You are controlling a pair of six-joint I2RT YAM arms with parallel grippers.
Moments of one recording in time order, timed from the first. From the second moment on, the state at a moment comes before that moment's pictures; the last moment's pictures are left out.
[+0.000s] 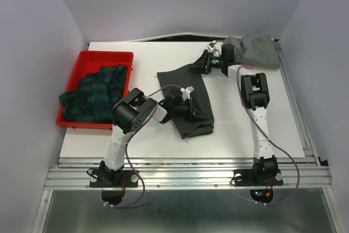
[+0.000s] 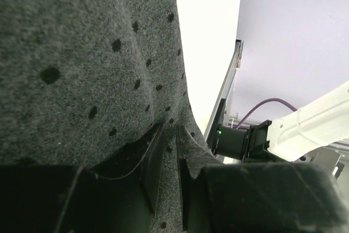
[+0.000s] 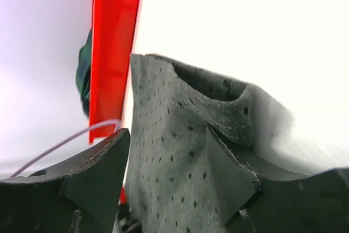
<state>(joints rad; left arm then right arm) -0.70 2.17 0.95 0.73 0.70 -1.12 0.14 2.65 2.02 0.15 -1.05 0.77</state>
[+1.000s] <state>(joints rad) -0.97 1.43 0.99 -0.12 -0.02 0.23 0.19 2.02 1.53 -0.06 -0.80 0.33</state>
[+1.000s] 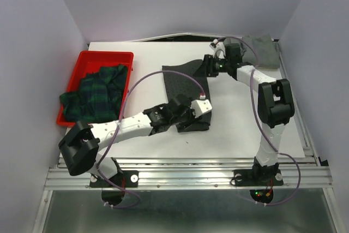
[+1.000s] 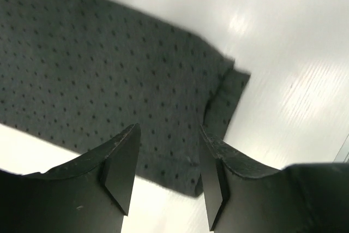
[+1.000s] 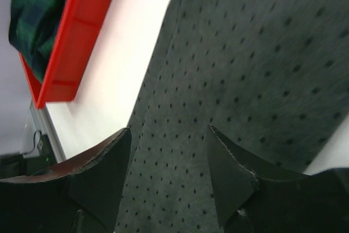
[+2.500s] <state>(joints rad) -1.19 1.59 0.93 -0.24 -0.23 0.44 0.32 2.12 1.27 -0.17 -0.99 0.11</state>
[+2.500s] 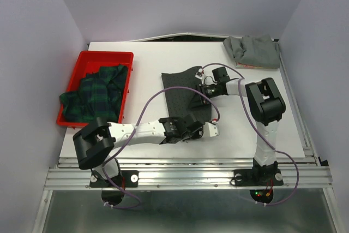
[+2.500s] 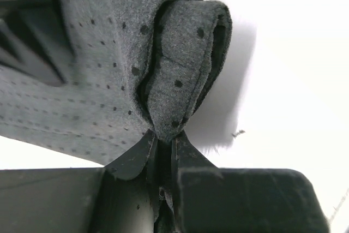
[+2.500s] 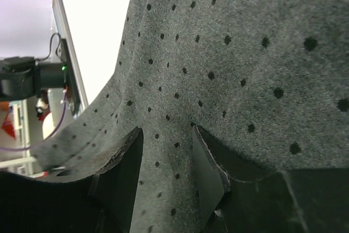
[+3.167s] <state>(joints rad) -1.12 1.45 1.12 -0.63 0.34 0.40 0.38 1.95 1.28 -0.53 -0.92 -0.09</state>
